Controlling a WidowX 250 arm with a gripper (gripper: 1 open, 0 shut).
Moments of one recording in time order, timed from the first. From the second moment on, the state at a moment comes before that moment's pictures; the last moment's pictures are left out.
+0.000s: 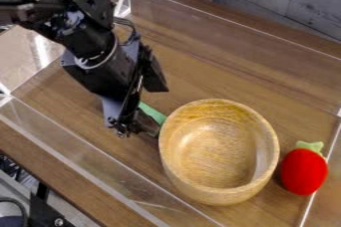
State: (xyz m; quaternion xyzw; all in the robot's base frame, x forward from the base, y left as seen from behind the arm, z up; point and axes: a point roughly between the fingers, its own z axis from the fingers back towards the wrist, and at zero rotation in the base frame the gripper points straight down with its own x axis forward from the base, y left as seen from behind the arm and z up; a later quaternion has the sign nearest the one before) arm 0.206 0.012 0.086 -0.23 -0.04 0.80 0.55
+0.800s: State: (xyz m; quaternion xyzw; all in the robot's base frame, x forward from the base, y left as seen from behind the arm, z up) arm 0.243 0.026 0.099 -0.24 -0.01 0.80 0.55
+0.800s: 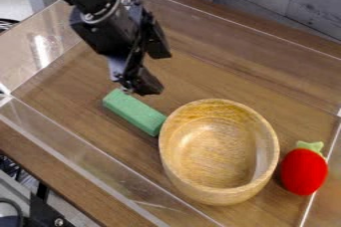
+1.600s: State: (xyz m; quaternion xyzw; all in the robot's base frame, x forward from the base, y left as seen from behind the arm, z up) arm 0.272 0.024 0.050 -0.19 0.01 0.80 0.56
